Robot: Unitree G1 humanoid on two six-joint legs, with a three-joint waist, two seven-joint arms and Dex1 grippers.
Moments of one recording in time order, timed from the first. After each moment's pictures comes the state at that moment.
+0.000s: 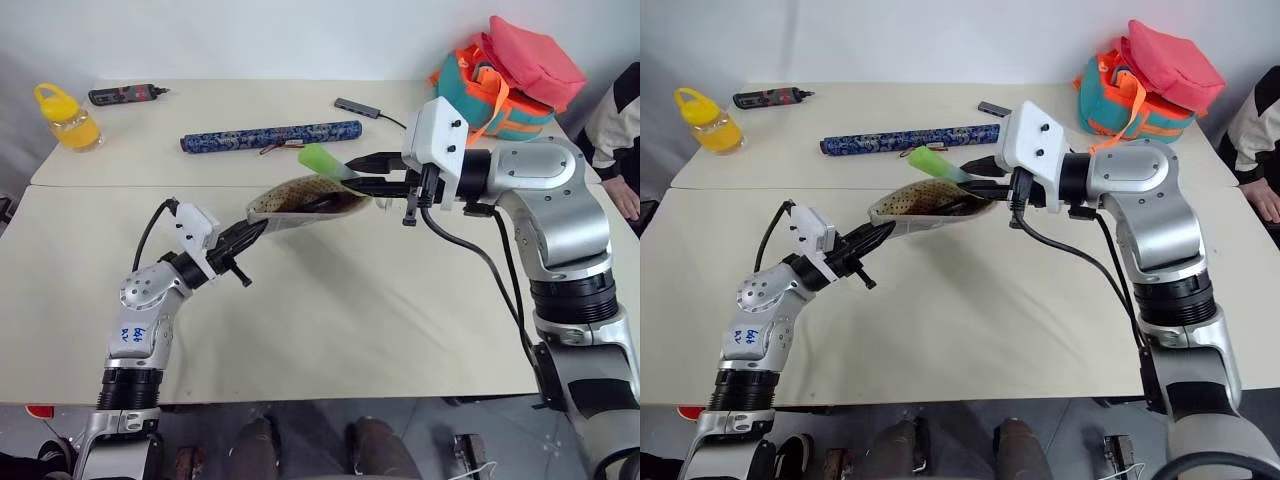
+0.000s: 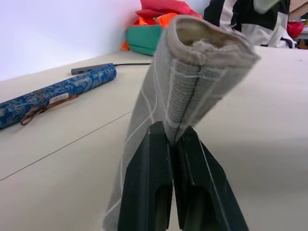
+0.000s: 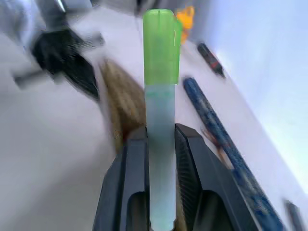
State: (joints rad) left arm -0.37 0.44 0.14 0.05 -0.36 0.06 -0.70; right arm -0.87 -0.70 0.11 -0.03 0.12 0.29 1.10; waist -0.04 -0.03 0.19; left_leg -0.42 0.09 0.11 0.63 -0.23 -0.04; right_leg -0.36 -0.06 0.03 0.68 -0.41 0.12
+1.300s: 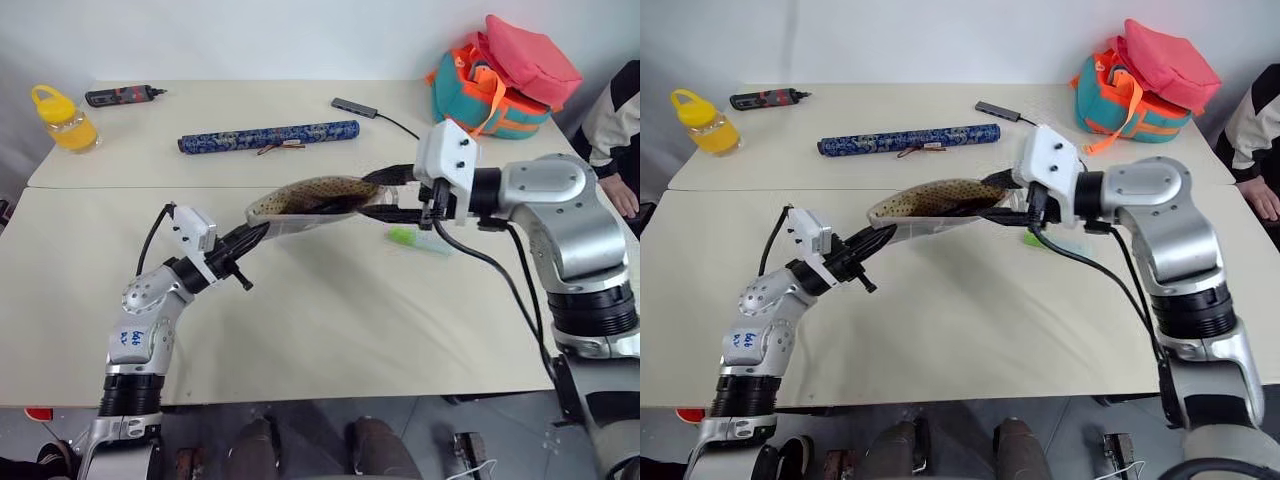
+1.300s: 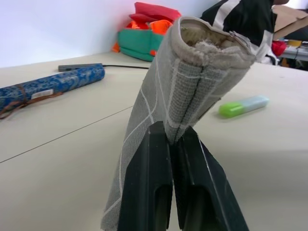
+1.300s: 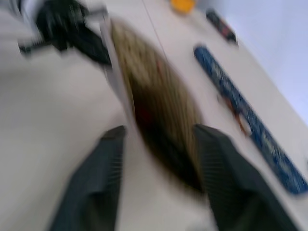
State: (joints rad) left arm -0.37 0.40 0.14 0.02 -0.41 0.14 -0.72; right arm -0.88 -0.62 0.13 -0.11 0.25 0.43 1.10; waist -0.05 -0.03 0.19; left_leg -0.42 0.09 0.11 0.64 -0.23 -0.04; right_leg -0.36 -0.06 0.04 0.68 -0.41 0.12
